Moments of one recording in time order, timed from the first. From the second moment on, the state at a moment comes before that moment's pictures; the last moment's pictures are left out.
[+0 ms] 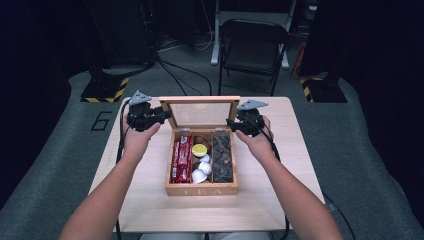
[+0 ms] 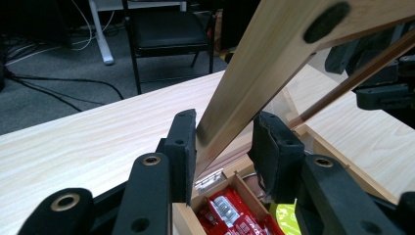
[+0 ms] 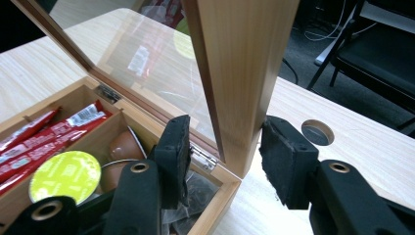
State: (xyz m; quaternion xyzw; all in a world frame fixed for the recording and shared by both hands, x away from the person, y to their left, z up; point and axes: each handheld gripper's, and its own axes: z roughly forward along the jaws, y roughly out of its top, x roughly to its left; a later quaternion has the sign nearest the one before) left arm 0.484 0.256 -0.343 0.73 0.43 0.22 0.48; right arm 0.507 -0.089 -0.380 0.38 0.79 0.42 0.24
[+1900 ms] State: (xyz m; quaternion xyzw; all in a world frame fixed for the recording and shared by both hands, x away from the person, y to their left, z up) left arm 0.497 0.258 -0.344 0.71 0.46 0.20 0.49; right arm 0.537 -0.083 -0.408 0.41 0.78 0.40 0.24
